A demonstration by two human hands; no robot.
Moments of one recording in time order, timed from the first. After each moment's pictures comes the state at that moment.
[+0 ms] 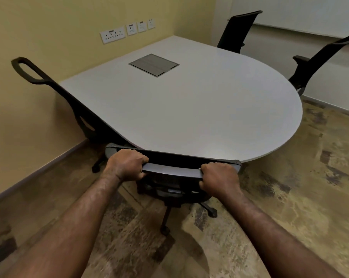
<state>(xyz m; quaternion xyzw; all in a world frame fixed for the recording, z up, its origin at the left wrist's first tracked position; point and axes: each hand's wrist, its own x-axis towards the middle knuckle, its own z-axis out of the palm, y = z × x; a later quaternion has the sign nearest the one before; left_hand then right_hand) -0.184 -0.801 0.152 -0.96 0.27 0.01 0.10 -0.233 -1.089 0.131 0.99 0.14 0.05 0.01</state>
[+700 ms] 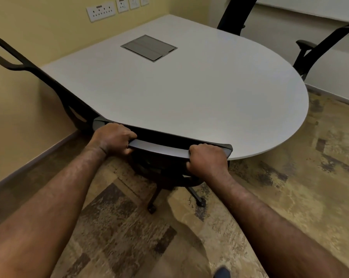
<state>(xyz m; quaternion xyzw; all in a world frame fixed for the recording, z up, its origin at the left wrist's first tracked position) -0.090 -0.732 0.155 -0.95 0.29 0.01 0.09 -0.166 -1.014 0.127 0.99 0.12 0.08 -0.01</state>
